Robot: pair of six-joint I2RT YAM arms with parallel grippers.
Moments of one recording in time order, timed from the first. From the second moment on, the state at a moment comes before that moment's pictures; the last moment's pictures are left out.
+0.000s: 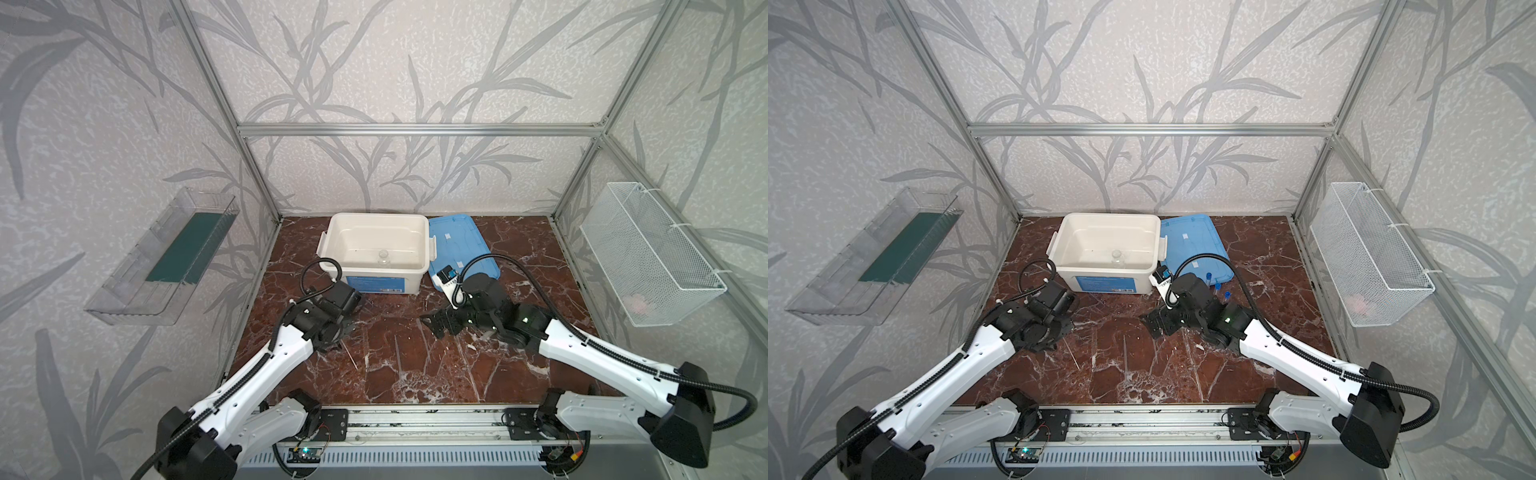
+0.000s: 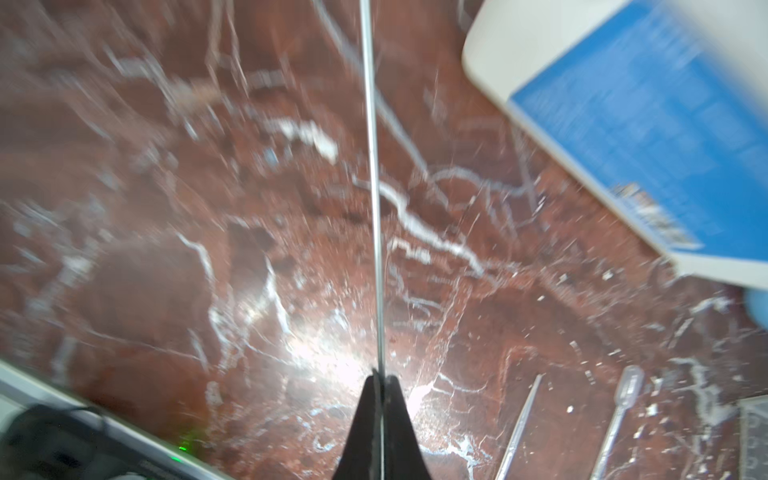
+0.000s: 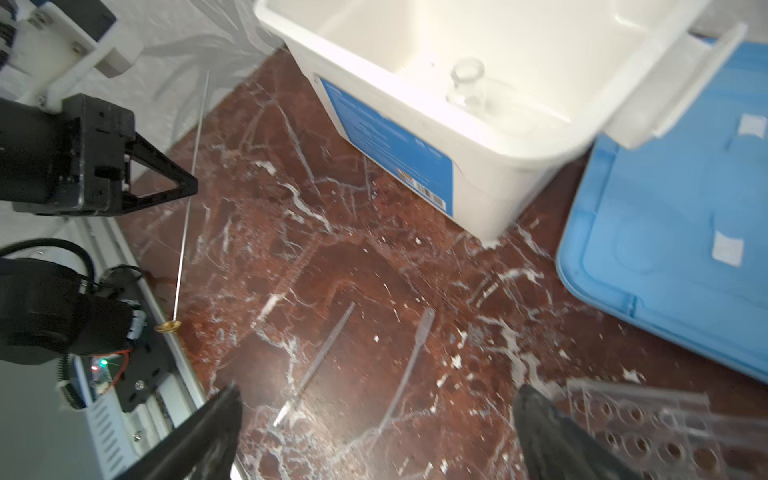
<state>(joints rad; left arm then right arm) -0.51 1.02 0.91 -1.11 -0.36 -1.06 0.85 1.20 0.96 -0.38 -0.11 0.25</state>
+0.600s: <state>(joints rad) -0.41 1.28 1.52 -0.91 -0.28 -0.06 0.67 1.34 1.24 -0.25 -0.25 0.29</state>
